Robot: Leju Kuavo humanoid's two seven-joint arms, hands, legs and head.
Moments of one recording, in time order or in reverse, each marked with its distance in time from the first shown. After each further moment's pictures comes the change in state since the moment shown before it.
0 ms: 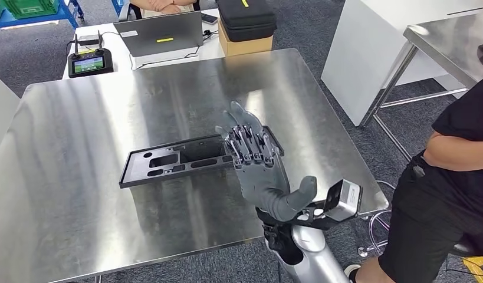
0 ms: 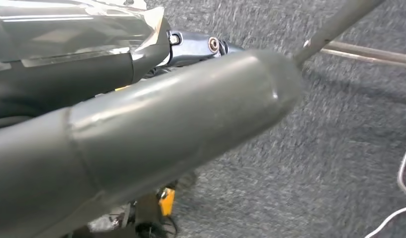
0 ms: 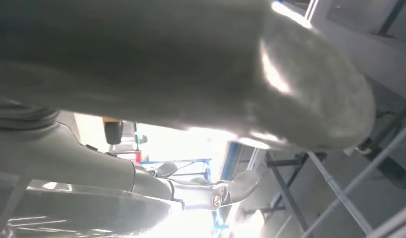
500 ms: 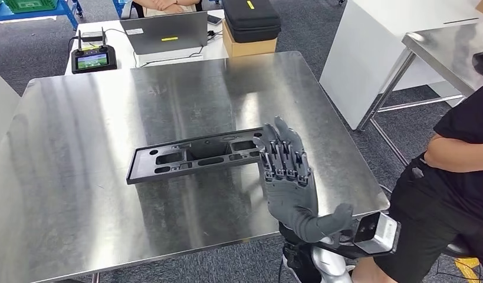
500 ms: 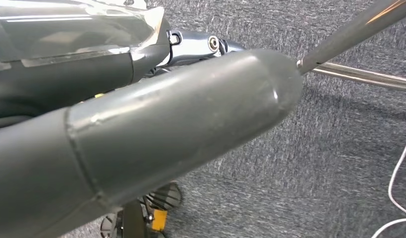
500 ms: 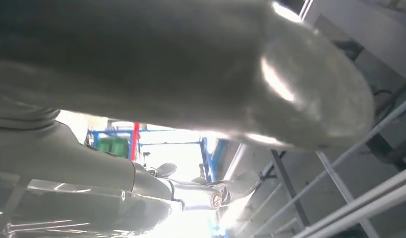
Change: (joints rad) left arm 0.010 0.037 -0.014 -0.001 -0.006 -0.031 -0.025; right arm 0.172 -0.005 -0.115 -0.129 0.058 -0.008 -0.068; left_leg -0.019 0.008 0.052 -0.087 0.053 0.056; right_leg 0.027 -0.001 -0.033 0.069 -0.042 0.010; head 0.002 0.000
